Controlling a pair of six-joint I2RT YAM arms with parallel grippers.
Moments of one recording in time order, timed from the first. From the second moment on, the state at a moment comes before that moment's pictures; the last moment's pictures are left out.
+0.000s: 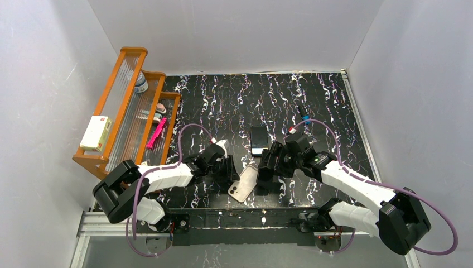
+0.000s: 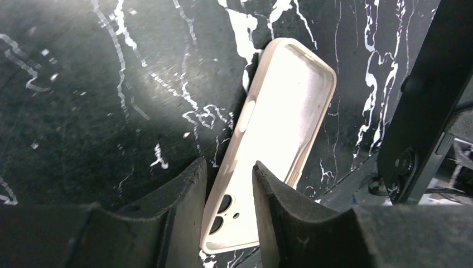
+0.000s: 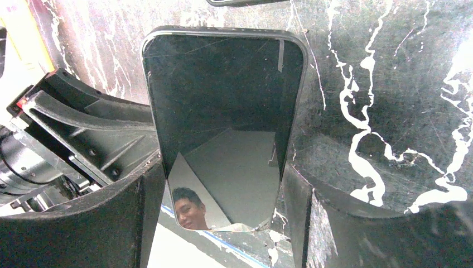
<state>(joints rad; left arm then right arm) -0.83 1.38 0.50 0.05 0.16 -0.85 0.67 1.07 0.57 -0.36 -0.19 0.95</state>
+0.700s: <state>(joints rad) -0.98 1.37 0.69 -0.33 -0.33 -0.85 0.67 1.01 0.57 -0.36 -0.17 0.94</state>
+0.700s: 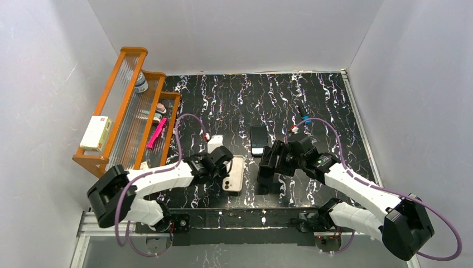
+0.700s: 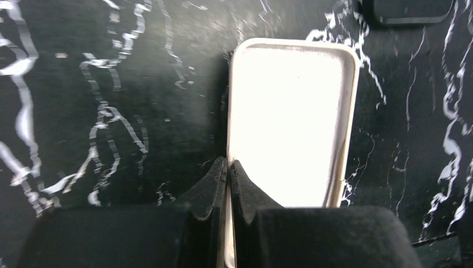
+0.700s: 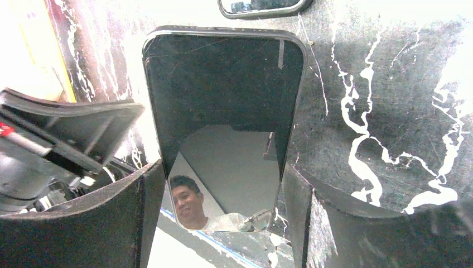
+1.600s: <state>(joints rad) -0.73 1.22 0.64 -0.29 -0.17 -0.99 0.74 1.19 0.69 -0.34 -0.20 0.91</state>
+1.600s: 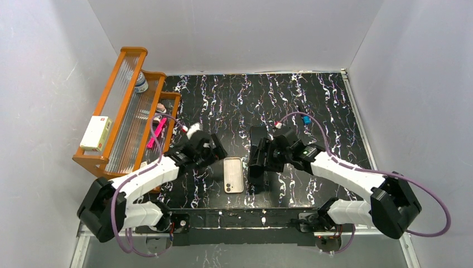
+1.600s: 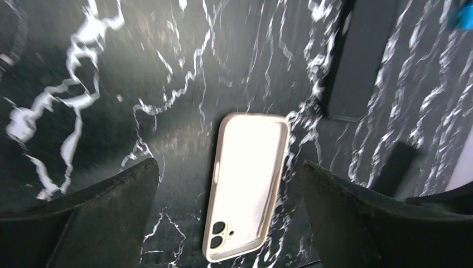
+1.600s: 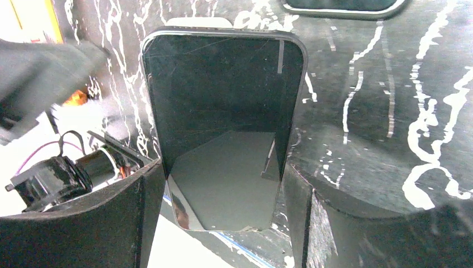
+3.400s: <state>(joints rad) -0.60 0.72 0.91 -0.69 -0.27 -0.62 1.00 1.68 1.01 -0.36 -0.10 1.00</state>
